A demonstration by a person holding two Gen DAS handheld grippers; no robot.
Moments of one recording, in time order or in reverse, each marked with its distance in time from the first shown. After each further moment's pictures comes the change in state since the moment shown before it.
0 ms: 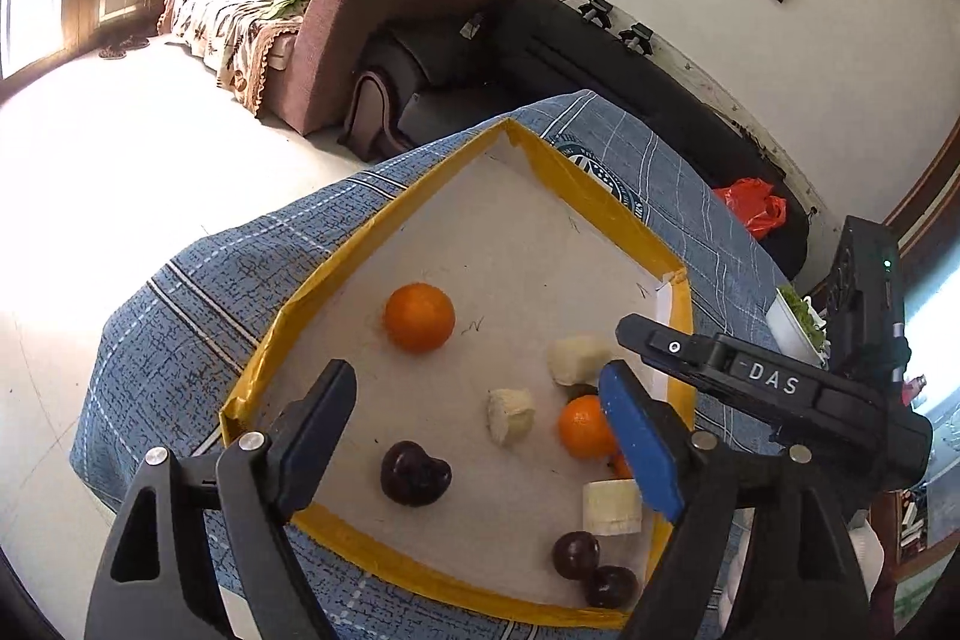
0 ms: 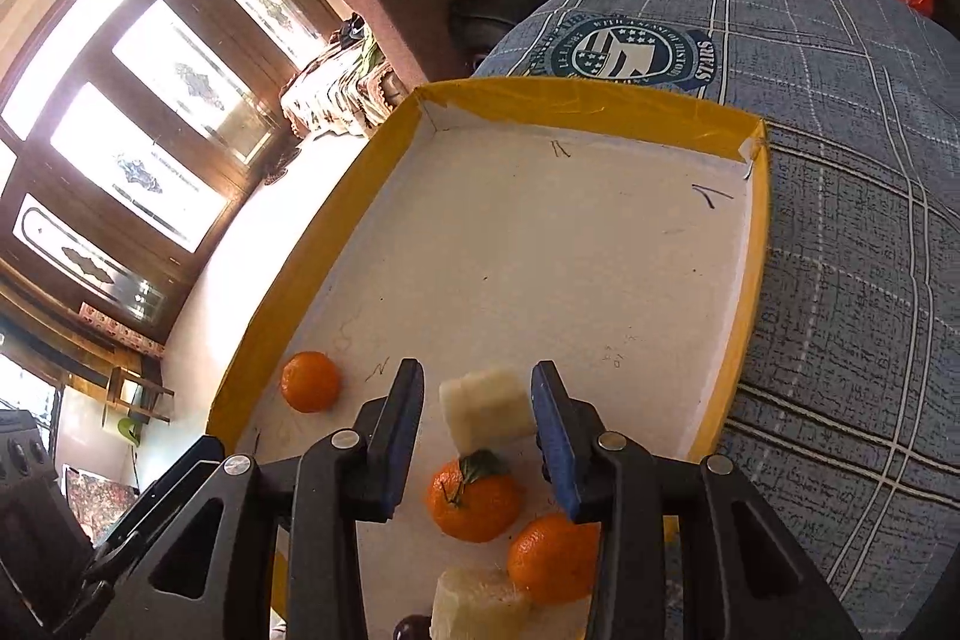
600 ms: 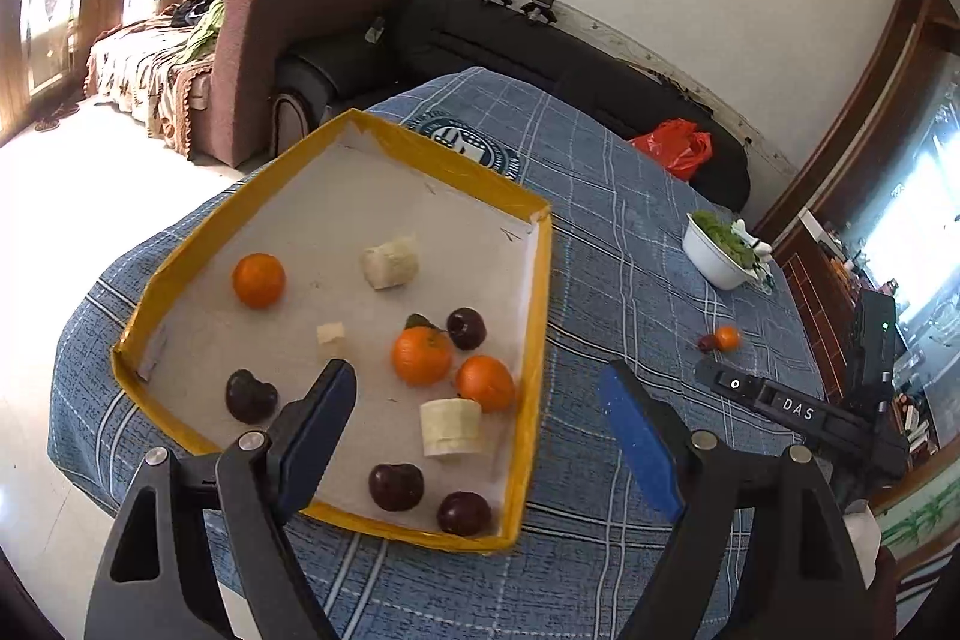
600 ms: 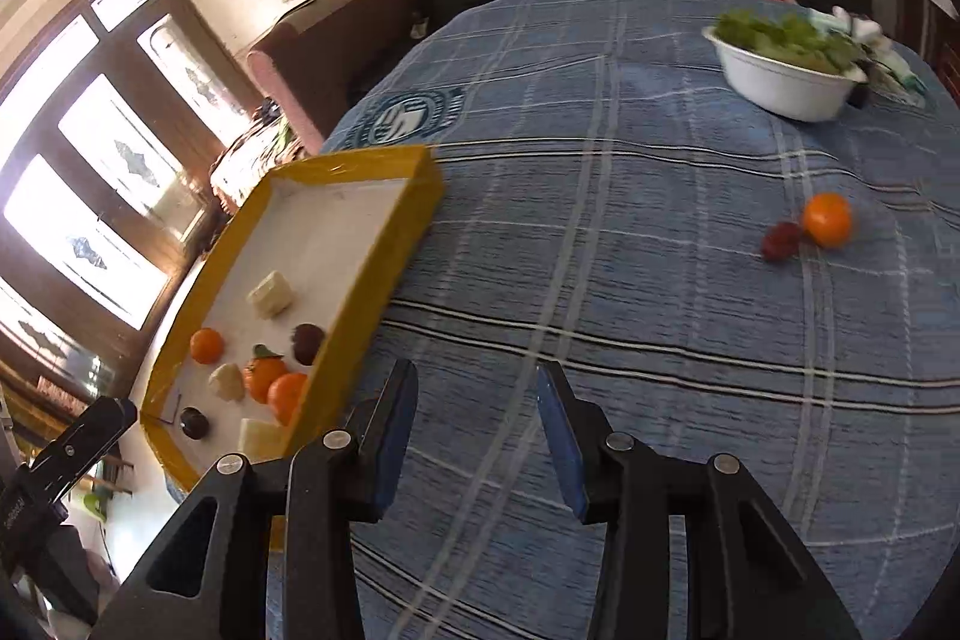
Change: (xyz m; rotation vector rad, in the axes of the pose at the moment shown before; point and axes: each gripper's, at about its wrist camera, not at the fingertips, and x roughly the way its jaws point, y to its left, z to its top) left arm -0.035 -0.101 -0.040 0.220 0.022 -0.092; right arm -0.141 -0.127 -0.080 0.153 -0.166 -0.178
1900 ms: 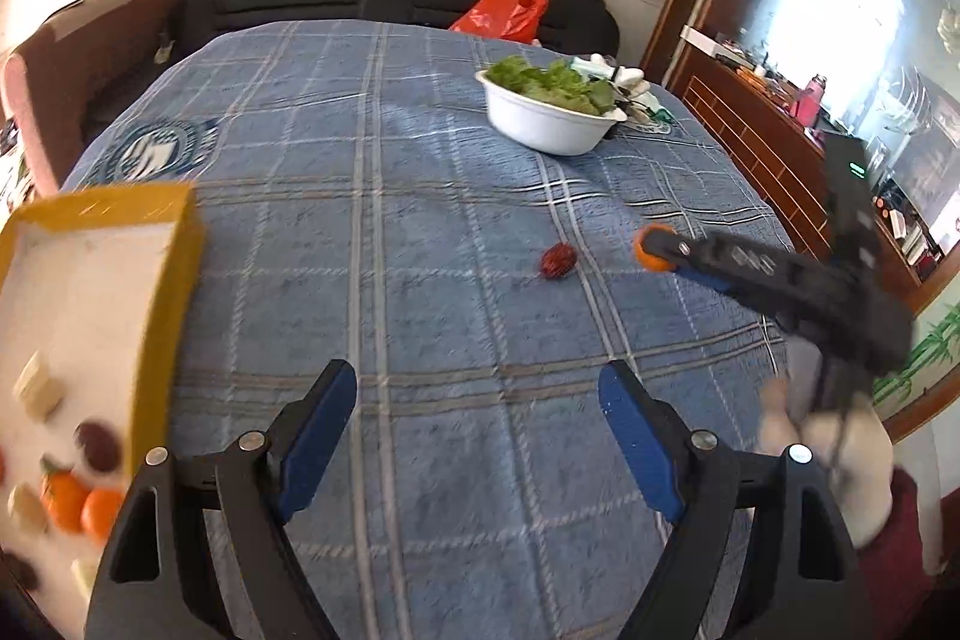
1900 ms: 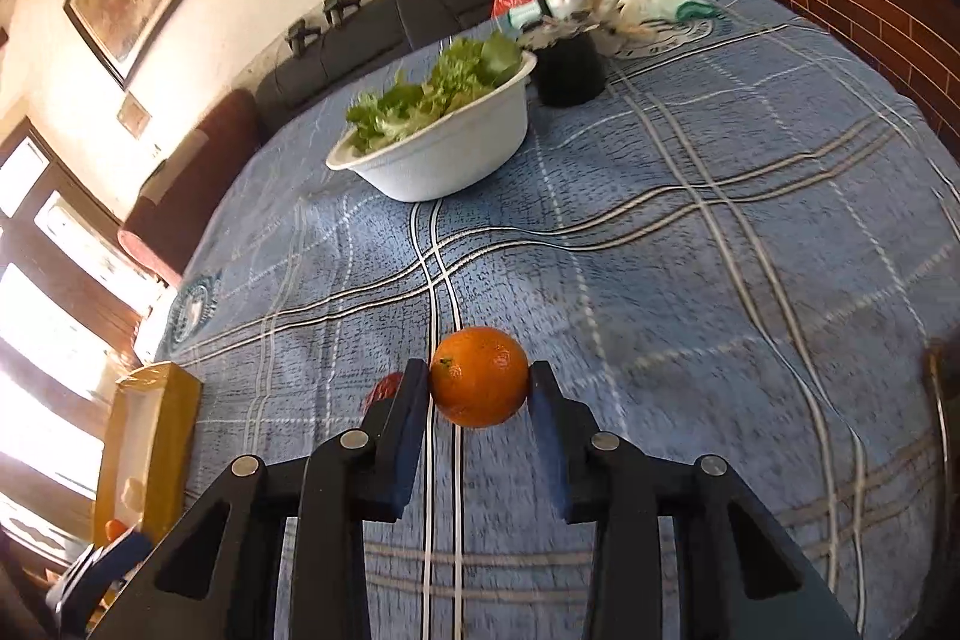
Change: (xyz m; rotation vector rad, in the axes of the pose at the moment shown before) left arm 0.164 -0.193 -0.007 0.422 0.197 -0.165; right arm -0.022 -0.188 0.032 0.331 -0.206 -0.139
